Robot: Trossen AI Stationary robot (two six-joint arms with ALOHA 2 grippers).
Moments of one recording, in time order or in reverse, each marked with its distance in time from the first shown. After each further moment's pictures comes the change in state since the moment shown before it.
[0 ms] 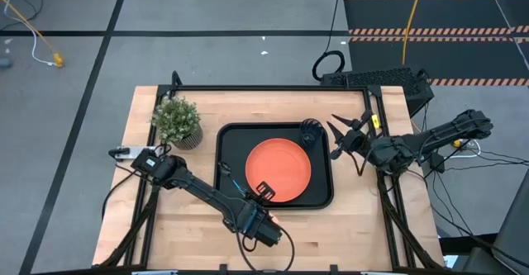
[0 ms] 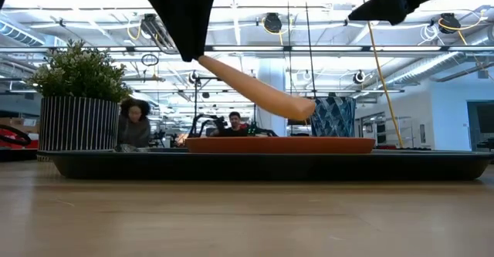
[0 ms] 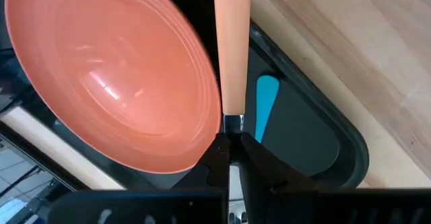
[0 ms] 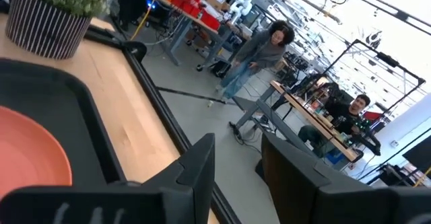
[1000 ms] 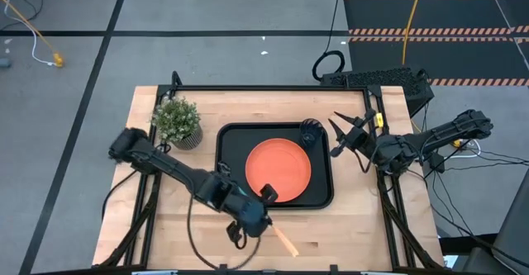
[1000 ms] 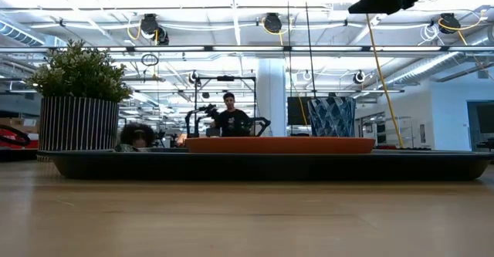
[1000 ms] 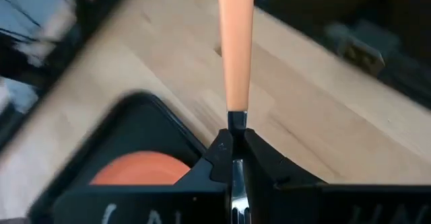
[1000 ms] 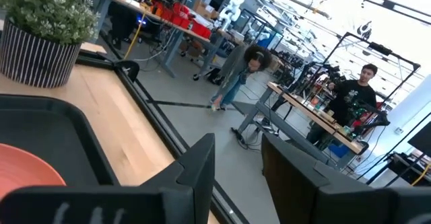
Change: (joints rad) left arm 0.038 -0.474 -0.577 0.965 0.323 0.188; right arm 0.000 -0.011 0.000 0.084 0.018 0.017
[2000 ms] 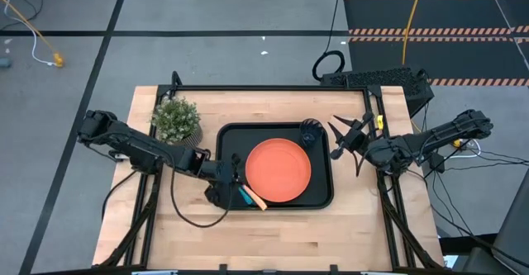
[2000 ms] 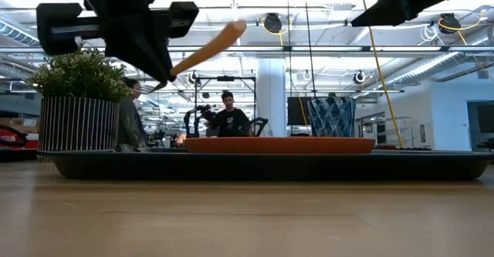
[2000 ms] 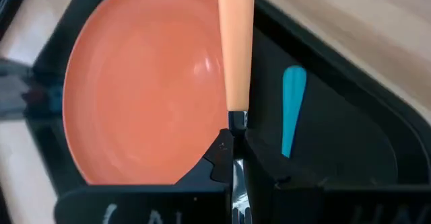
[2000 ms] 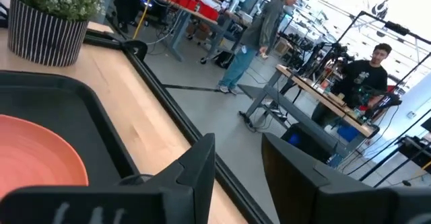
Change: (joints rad) left arm 0.186 -0.403 -0.719 0.213 -0.031 0.148; right arm 0.004 0.001 0.000 -0.186 0.000 0.185
